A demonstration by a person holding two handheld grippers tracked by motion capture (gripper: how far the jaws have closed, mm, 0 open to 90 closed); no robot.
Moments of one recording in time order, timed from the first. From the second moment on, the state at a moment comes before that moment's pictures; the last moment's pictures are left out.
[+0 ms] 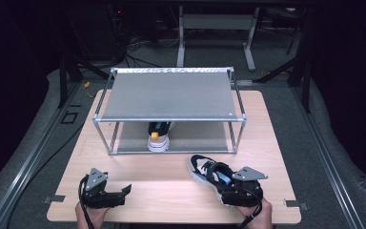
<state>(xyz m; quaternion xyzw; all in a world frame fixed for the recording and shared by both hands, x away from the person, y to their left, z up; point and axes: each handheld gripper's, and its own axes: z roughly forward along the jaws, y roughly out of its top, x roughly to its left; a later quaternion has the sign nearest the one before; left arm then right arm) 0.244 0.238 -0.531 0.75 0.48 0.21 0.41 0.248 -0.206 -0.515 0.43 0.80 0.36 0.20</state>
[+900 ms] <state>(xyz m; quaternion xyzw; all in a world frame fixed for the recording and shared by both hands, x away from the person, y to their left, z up) 0.240 0.243 -0.536 0.74 0.48 0.22 0.41 0.269 -0.213 -0.526 0.38 0.84 0.36 0.14</state>
